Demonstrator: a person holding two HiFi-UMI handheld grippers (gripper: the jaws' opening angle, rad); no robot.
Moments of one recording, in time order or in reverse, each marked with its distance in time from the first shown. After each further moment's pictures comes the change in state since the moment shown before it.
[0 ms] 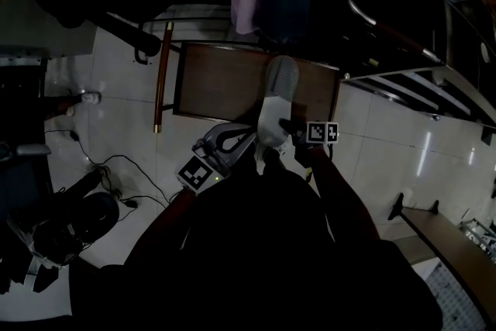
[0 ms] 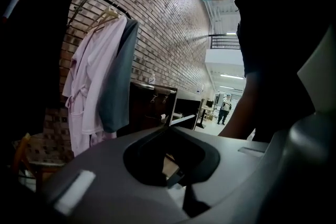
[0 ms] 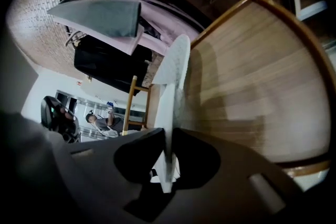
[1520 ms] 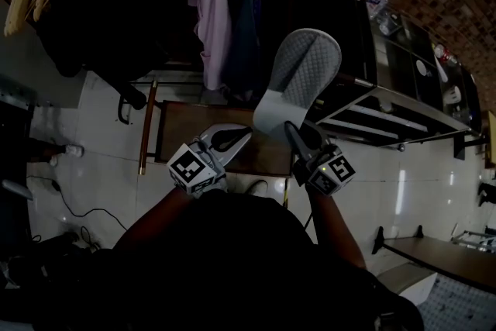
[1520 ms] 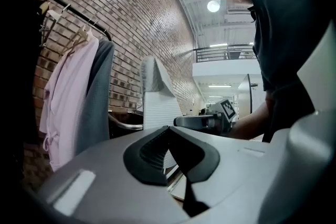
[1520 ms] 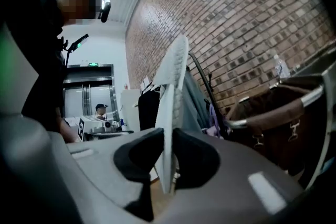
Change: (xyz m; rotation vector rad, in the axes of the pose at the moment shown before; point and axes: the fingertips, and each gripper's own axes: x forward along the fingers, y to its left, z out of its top) left arm 0.054 -0.017 0.140 0.123 -0.197 -0.111; right arm -0.247 0.311 0.147 -0.925 -0.753 0.044
